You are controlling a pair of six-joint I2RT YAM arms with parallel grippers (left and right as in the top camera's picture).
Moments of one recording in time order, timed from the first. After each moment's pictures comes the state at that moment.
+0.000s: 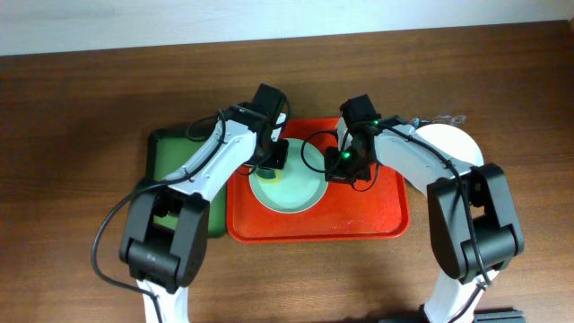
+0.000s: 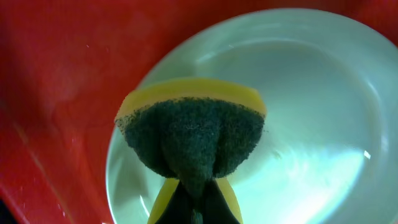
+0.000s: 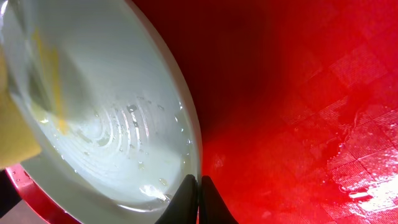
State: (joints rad) left arm -0.47 2.07 1.56 -0.85 0.06 -0.19; right arm 0.27 1.94 1.24 -0.72 -0.40 0.36
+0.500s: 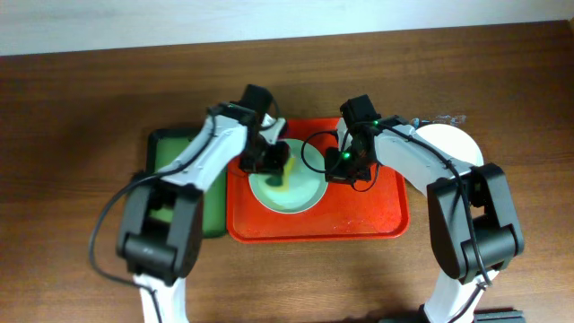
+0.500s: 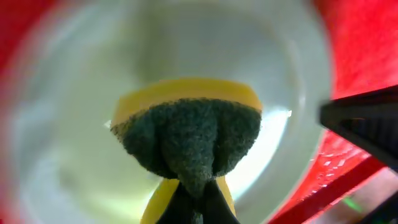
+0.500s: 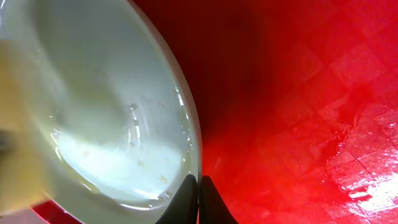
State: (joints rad) left arm -0.40 2.08 1.58 -0.92 0.39 -0.15; right arm 0.27 1.94 1.24 -0.72 -0.40 0.36
